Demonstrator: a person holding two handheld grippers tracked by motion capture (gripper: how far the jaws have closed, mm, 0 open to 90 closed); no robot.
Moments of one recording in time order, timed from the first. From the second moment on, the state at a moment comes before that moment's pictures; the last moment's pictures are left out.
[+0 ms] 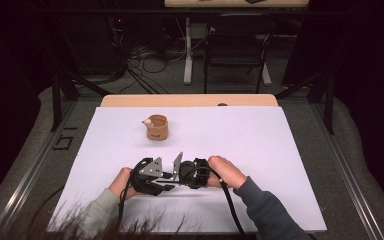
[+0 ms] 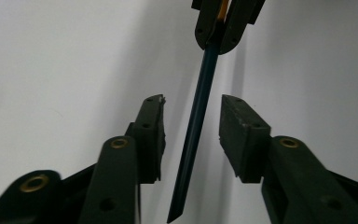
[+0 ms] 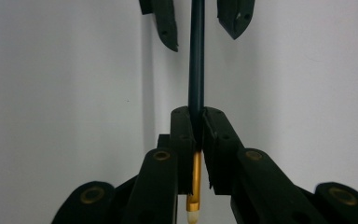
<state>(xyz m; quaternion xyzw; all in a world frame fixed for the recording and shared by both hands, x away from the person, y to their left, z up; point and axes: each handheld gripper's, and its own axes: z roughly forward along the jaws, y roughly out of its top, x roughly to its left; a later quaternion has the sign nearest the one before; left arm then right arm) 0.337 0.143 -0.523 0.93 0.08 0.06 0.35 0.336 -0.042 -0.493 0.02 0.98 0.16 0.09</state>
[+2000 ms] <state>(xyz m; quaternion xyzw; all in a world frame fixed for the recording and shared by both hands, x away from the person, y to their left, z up) 0.338 0.172 -0.528 0.87 0.16 0.05 0.46 0.350 -0.116 -0.495 0.24 0.90 0.36 0.04</state>
